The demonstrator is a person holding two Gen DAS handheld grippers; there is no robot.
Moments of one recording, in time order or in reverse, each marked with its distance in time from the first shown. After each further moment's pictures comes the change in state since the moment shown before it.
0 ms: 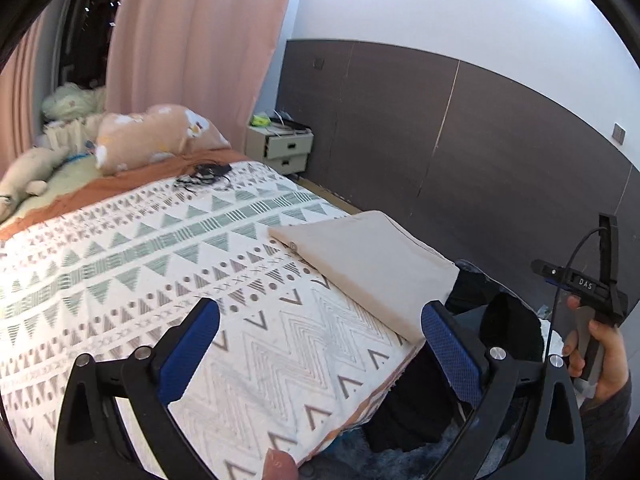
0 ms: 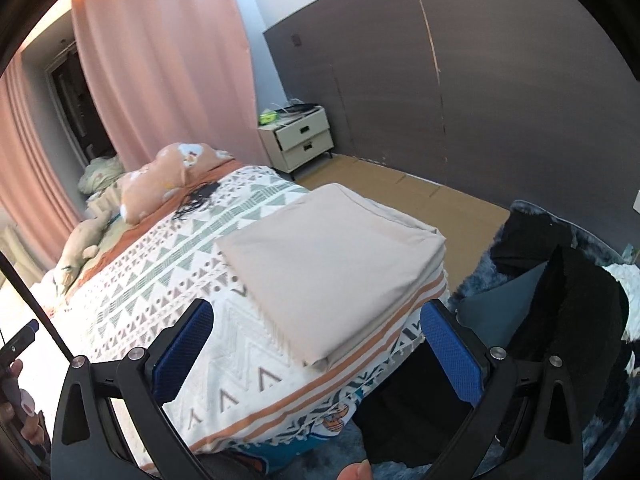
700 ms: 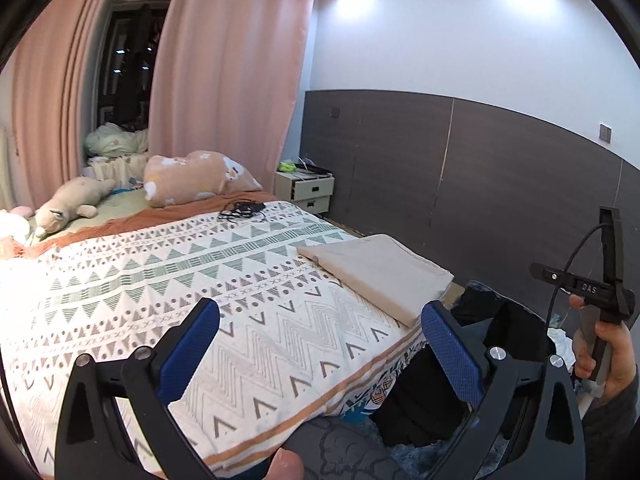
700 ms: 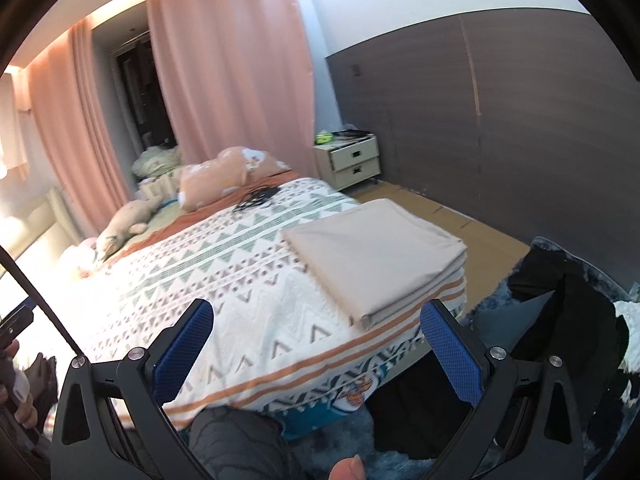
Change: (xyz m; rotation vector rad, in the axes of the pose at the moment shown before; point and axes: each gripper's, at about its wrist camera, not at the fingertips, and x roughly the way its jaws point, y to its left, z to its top) left arm -0.166 -0.030 -0.088 0.025 -0.182 0.107; right arm -0.116 0.022 -0.096 -0.156 -0.094 0.126
